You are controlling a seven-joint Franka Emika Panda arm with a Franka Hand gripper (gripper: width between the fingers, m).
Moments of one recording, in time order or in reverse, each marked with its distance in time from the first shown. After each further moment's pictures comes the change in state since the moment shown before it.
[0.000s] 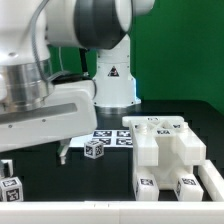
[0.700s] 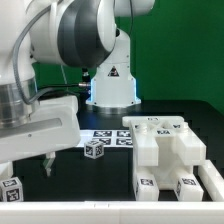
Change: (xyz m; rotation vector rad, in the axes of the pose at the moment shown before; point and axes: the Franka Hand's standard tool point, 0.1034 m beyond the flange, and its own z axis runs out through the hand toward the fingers) arm -0.015 0.023 0.023 -0.020 0.000 -0.080
